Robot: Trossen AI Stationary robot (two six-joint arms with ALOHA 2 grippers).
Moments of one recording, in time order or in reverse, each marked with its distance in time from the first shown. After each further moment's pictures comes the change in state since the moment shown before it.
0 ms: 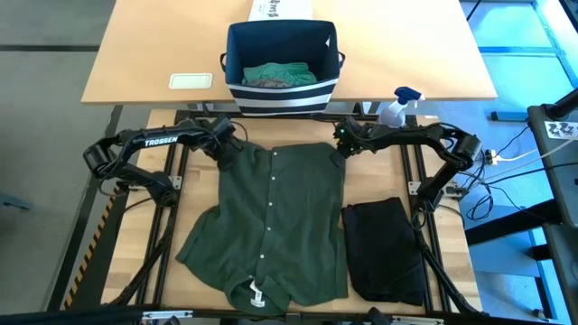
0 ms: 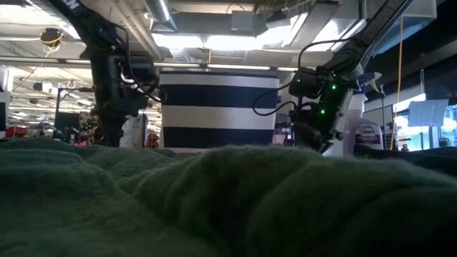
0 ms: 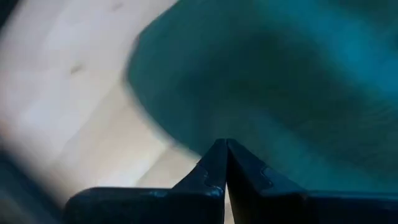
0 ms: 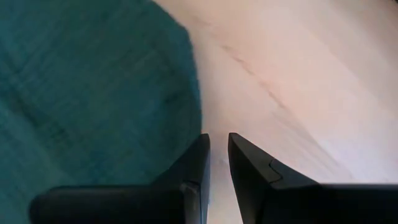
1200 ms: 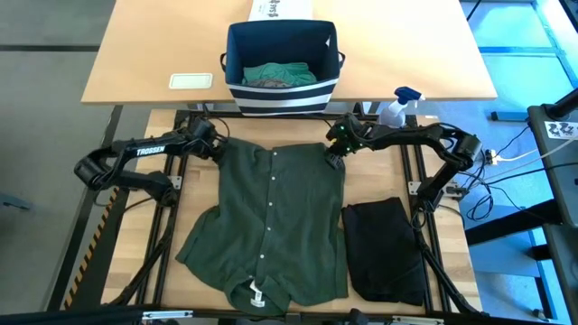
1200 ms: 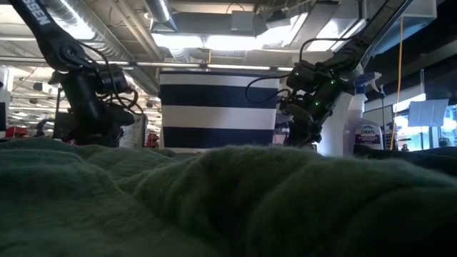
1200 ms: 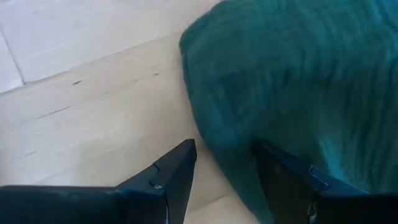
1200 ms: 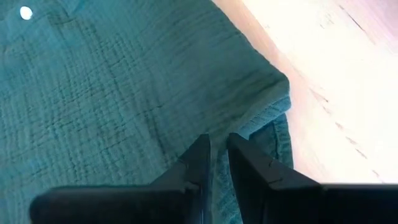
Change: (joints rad) left arm 0.237 -0.091 -0.303 0.408 0.170 -0.259; right arm 0.001 0.001 0.000 0.166 -0.320 -0.128
